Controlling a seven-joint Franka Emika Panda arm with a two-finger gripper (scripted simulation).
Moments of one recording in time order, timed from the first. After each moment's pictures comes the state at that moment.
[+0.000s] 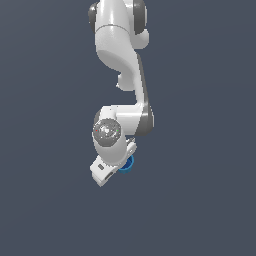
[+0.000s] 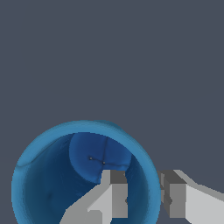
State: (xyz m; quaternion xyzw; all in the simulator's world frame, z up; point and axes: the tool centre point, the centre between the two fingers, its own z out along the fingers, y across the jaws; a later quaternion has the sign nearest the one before) arm 0.089 -0.041 0.073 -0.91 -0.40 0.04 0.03
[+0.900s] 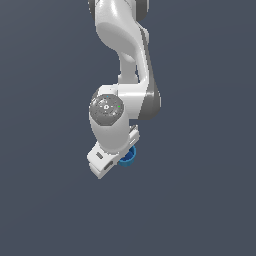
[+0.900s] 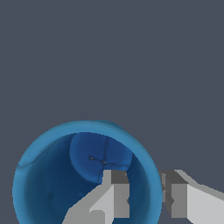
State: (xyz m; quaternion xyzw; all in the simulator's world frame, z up) arm 0.085 -0.034 0.145 -0.91 -0.40 0.04 0.03
